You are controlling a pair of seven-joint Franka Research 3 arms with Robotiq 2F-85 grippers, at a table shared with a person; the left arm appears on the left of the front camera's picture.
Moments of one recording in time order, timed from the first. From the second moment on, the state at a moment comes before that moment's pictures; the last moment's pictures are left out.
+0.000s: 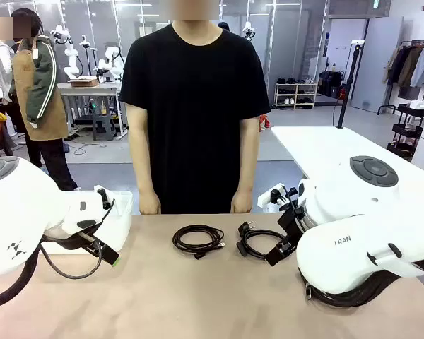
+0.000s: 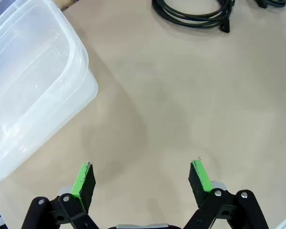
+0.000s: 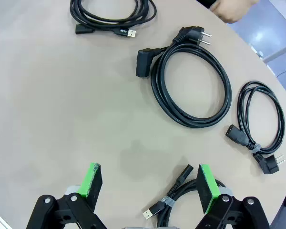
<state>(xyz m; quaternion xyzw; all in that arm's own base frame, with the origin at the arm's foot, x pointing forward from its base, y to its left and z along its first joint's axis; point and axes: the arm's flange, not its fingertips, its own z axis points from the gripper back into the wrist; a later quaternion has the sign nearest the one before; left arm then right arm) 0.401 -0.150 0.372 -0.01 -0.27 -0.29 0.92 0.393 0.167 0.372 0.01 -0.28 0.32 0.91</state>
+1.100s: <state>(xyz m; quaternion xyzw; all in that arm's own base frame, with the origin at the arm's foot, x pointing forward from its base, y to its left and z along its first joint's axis) 0.401 -0.151 0.372 -0.01 -0.27 -0.29 0.92 0.393 0.167 0.372 0.01 -0.28 0.32 0.91</state>
